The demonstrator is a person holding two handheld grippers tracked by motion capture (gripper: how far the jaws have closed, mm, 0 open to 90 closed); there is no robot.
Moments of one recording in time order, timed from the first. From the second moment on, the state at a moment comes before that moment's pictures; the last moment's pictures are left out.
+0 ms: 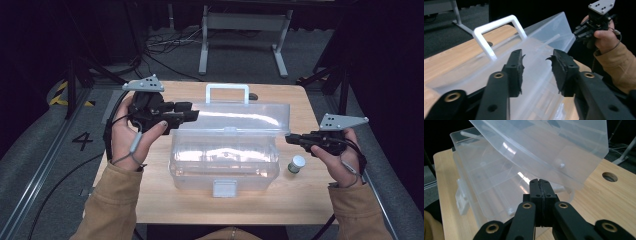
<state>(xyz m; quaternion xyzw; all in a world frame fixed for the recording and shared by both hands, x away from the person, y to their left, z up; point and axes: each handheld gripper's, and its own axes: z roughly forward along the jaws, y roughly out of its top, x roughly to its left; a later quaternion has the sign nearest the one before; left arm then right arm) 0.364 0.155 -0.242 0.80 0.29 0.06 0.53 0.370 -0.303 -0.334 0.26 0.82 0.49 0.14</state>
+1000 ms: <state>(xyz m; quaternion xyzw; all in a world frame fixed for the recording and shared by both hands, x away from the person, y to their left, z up) 0.347 0.169 -0.312 0.78 0.32 0.12 0.53 0.372 -0.300 -0.328 0.29 0.78 0.52 0.18</state>
